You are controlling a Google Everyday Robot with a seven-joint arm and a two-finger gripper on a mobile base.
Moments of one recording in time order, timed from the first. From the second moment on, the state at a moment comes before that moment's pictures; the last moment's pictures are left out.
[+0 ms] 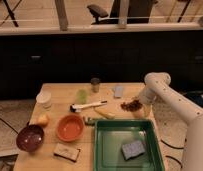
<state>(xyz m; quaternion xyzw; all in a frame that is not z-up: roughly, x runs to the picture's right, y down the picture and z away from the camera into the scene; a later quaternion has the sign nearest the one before) 0.271 0.130 0.914 -0.31 -0.14 -0.17 0.92</state>
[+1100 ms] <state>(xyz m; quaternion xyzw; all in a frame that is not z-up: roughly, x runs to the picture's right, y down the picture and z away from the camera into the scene) 0.275 0.130 0.915 -0.32 -0.14 -0.15 0.93</state>
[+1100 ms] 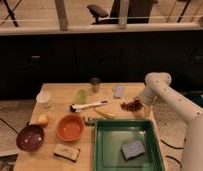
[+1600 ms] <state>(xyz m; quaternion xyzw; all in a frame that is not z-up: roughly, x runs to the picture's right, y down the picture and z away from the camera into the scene) 0.276 0.130 0.916 -0.32 -0.14 -0.15 0.93</state>
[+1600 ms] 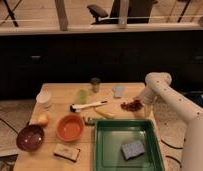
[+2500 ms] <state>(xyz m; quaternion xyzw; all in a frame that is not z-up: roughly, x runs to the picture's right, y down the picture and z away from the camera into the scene) 0.278 0.131 0.917 -0.32 -0.14 -0.14 0.93</state>
